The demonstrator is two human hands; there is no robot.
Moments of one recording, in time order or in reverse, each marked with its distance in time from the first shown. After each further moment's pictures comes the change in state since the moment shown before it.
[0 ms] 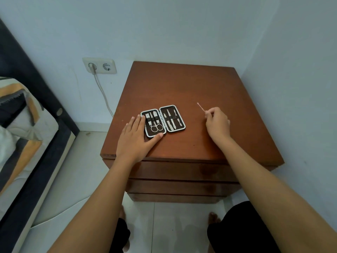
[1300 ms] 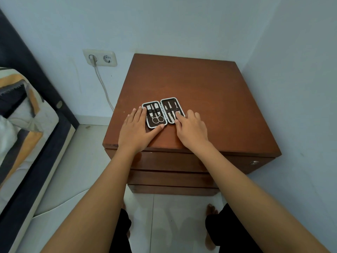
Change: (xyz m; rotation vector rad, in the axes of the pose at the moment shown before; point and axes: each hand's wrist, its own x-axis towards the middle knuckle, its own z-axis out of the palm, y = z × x) left_hand 0.000 -0.001 0.002 0.000 0.019 -0.002; right_hand -0.066 -0.046 0.024 -0.366 -0.192 -0.360
